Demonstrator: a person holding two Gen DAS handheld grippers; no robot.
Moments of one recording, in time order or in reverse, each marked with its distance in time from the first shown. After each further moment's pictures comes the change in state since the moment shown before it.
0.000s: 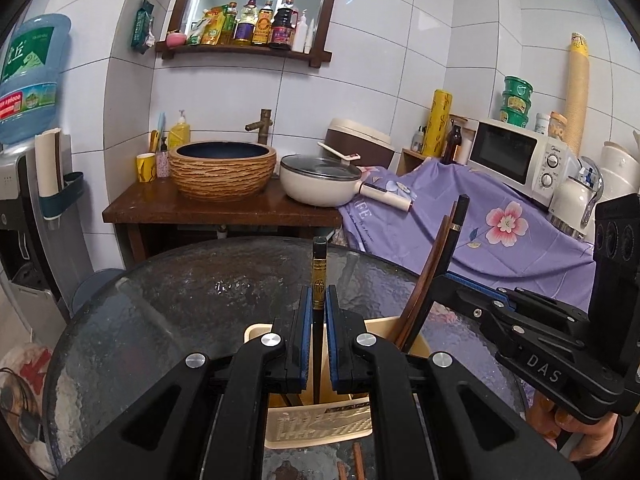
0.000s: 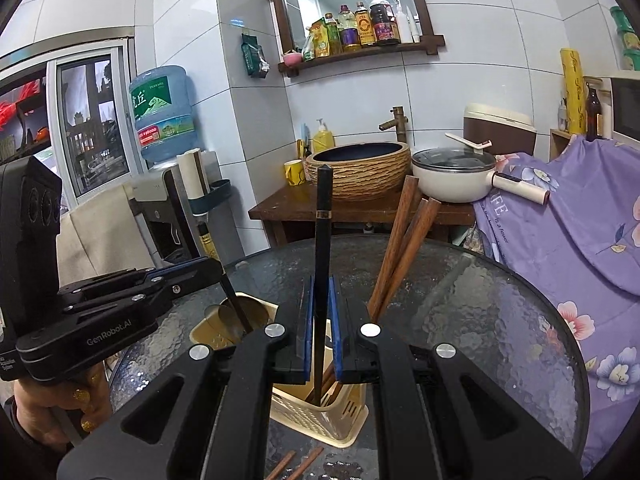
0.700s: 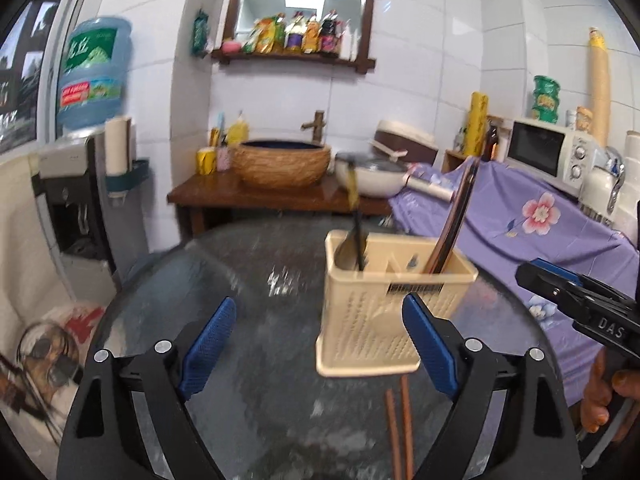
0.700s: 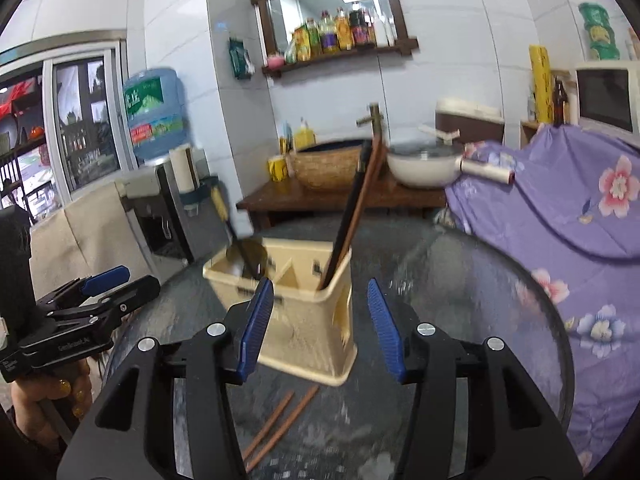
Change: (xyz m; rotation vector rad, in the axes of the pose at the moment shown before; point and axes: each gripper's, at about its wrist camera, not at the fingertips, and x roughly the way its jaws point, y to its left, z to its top) left arm -0.067 0.016 -0.081 -0.040 -0.013 0.198; right arm -0.064 0.011 -0.072 0.041 0.057 -0.077
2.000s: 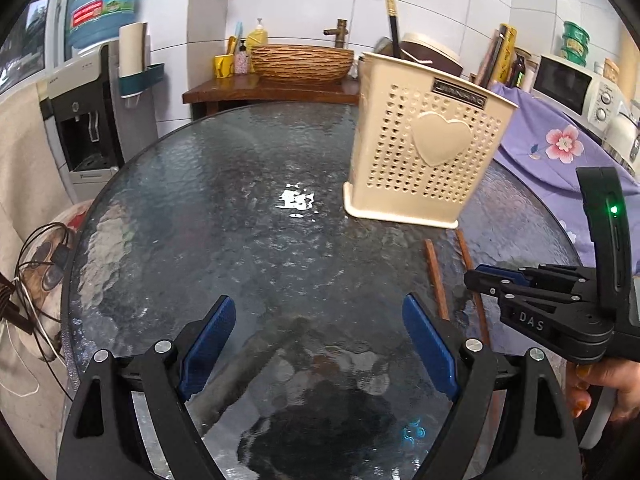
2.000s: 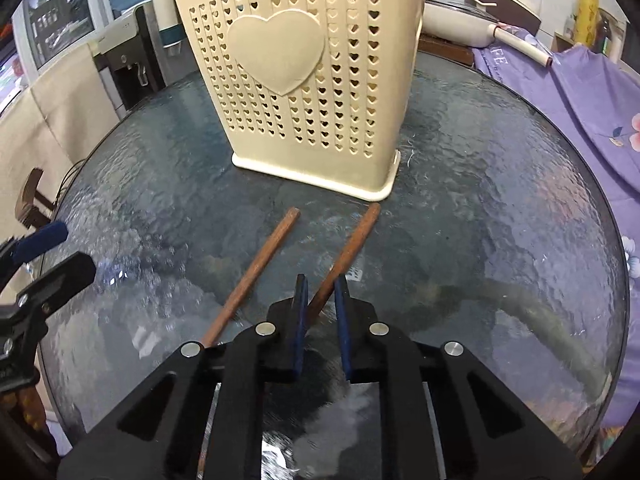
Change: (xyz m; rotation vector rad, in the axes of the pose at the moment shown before) left arm 0.013 0.016 -0.102 -0.022 0.279 0.043; right arm 0.095 0.025 -0.108 -0.107 0.461 -0.054
